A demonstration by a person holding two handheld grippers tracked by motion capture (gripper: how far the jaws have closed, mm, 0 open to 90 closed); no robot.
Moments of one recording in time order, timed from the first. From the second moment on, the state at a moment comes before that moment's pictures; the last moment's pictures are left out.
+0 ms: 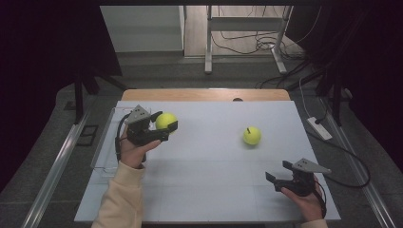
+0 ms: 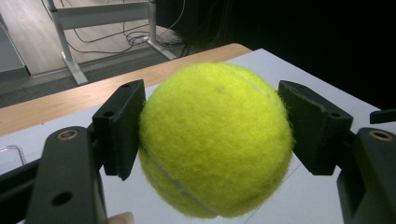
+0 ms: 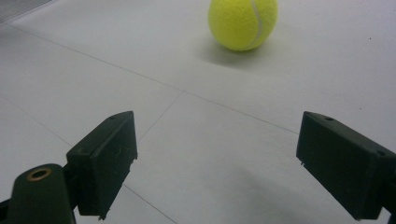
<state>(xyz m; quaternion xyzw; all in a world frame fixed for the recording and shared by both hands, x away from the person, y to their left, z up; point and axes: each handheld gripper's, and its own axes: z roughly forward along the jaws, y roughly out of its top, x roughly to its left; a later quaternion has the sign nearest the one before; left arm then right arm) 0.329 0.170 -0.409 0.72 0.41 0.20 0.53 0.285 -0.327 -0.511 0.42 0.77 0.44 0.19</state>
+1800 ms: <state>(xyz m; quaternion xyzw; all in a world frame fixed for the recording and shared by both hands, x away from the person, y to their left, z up) 0.335 0.231 -0.411 0.67 0.48 0.23 0.52 0.285 -0.327 -0.512 0.41 0.77 0.44 0.20</state>
